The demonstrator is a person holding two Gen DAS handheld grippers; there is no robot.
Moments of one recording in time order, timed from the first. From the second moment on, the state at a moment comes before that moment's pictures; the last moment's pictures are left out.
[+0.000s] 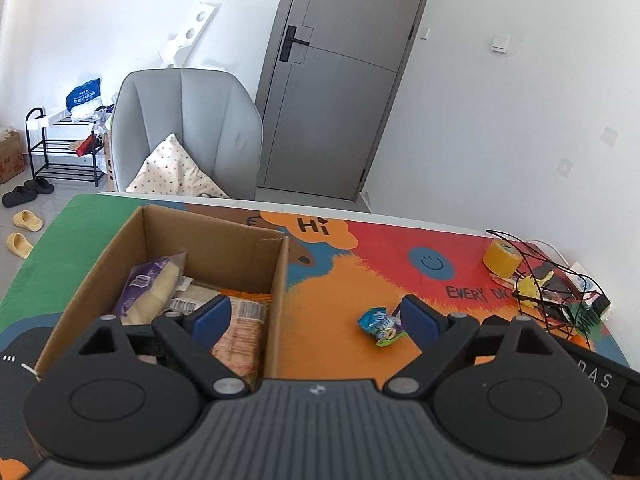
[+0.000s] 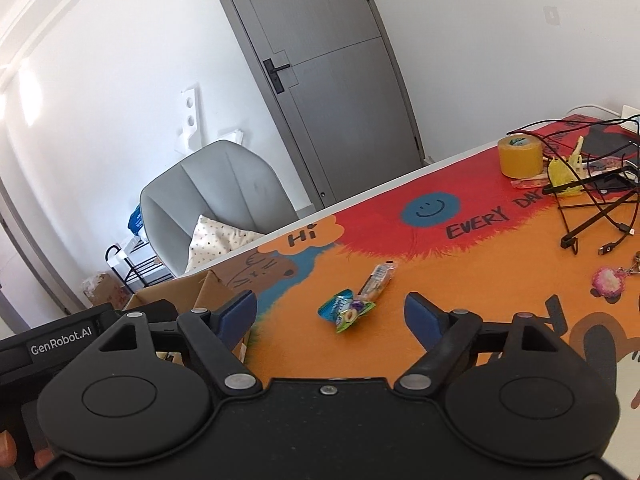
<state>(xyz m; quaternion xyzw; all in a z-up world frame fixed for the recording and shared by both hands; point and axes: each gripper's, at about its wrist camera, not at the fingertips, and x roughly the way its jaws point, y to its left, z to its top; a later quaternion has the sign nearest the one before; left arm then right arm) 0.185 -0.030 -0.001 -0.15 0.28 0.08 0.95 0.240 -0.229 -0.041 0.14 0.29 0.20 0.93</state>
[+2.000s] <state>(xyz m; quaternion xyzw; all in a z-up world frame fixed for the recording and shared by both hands) 0.319 -0.070 -0.084 -0.20 0.35 0.13 0.91 0.381 -0.234 -0.125 0.22 0.39 0.20 0.87</state>
